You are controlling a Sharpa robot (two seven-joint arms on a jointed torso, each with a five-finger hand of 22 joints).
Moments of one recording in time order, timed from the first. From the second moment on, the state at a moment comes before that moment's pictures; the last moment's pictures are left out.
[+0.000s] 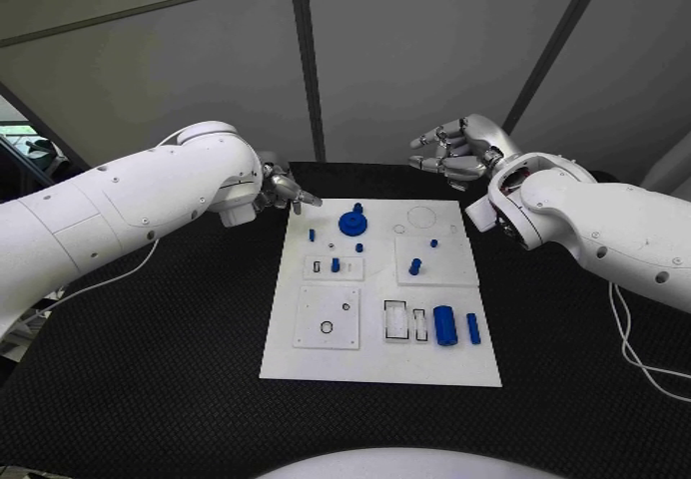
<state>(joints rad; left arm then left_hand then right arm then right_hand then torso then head) 1.35 -0.57 0.08 1.11 -1.10 0.24 -0.54 0.94 -0.08 0.22 0.18 0.17 0.88 0.09 0.49 0.43 1.22 0.02 1.10 0.94 1.47 -0.05 1.42 1.31 0.08 1.42 0.06 1.33 1.31 1.18 -0.74 0.20 1.39 -0.93 -0.40 0.00 1.37 -0.11 0.18 0.13 0.43 0.89 0.16 0.18 0.07 1.18 0.06 1.11 0.97 1.47 -0.01 1.33 1.19 0.09 1.34 0.09 1.25 1.00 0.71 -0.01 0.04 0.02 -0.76</state>
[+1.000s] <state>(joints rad) 1.33 -0.51 0.07 1.03 -1.13 0.34 -0.54 1.00 -0.04 0.16 0.19 0.17 0.90 0.09 0.48 0.42 1.20 0.02 1.09 0.91 1.47 -0.05 1.41 1.31 0.08 1.42 0.06 1.32 1.31 1.18 -0.74 0.20 1.39 -0.93 -0.40 0.00 1.37 -0.11 0.18 0.13 0.43 0.89 0.16 0.18 0.07 1.18 0.06 1.11 0.97 1.47 -0.01 1.33 1.19 0.09 1.34 0.09 1.25 1.00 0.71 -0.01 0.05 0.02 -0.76</state>
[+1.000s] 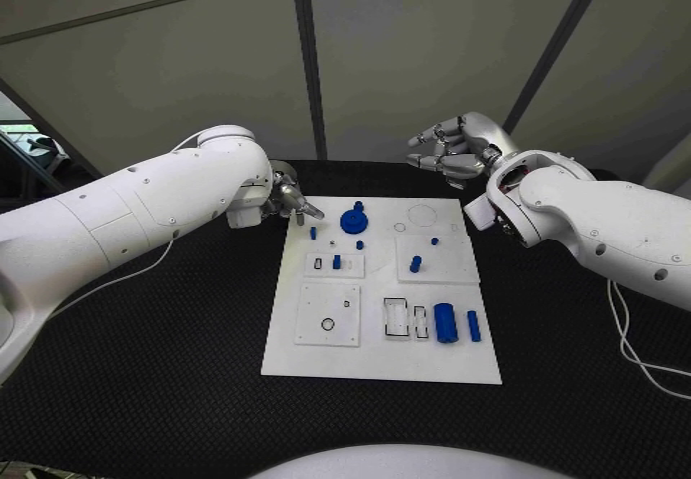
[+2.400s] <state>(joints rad) 1.32 -0.48 0.05 1.02 -1.13 0.38 -0.54 1.10 0.01 0.15 0.17 0.17 0.93 0.08 0.48 0.41 1.21 0.02 1.10 0.92 1.47 -0.05 1.41 1.31 0.08 1.42 0.06 1.32 1.31 1.18 -0.73 0.20 1.39 -0.93 -0.39 0.00 1.37 -0.11 0.18 0.13 0.43 0.89 0.16 0.18 0.07 1.18 0.06 1.11 0.97 1.47 -0.01 1.33 1.19 0.09 1.34 0.09 1.25 1.00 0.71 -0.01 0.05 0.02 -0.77</state>
